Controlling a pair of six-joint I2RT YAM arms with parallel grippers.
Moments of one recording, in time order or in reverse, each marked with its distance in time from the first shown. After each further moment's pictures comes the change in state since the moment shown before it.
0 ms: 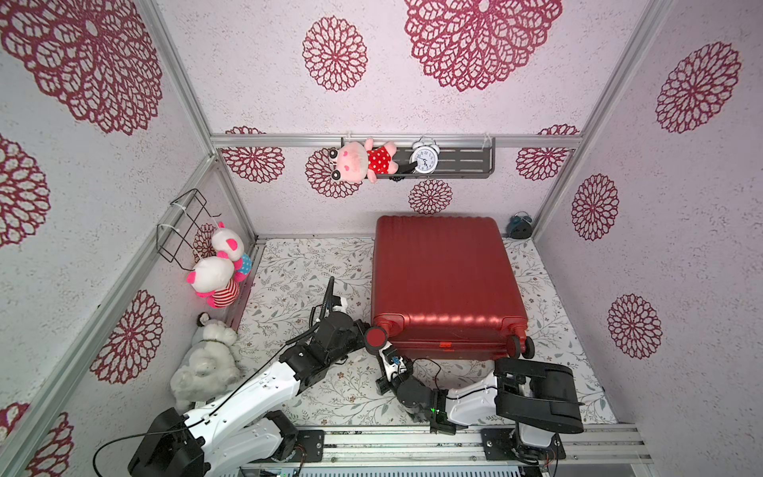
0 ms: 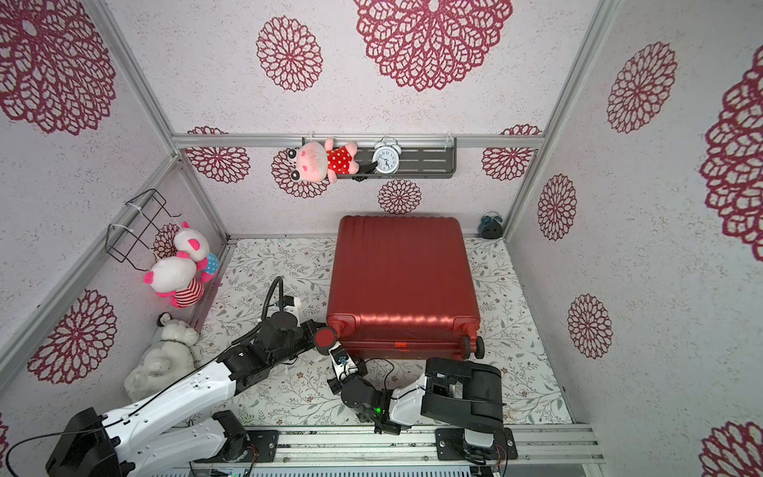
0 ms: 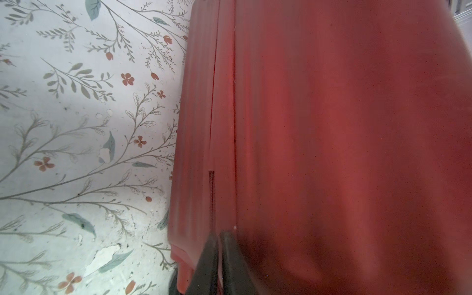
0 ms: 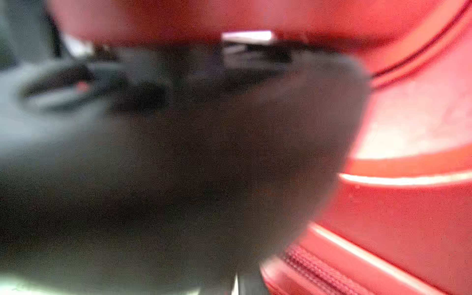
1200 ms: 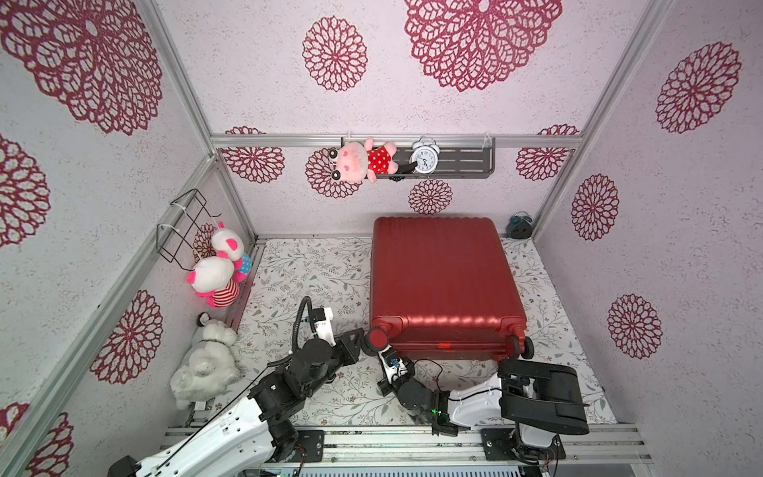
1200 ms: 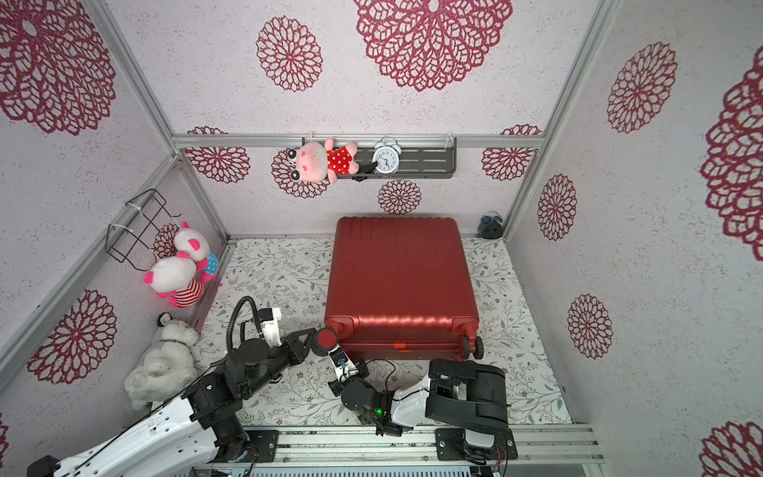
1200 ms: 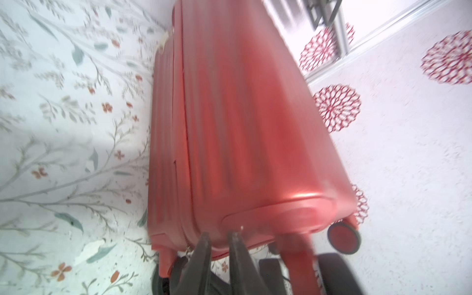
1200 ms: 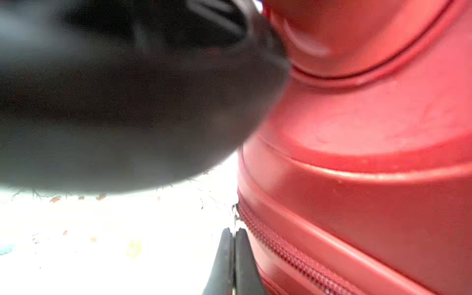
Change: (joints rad) left arm -0.094 -0.356 -0.098 -0.030 -0.154 0.003; right arm 0.022 -0.026 -0.013 -0.036 0.043 -0.056
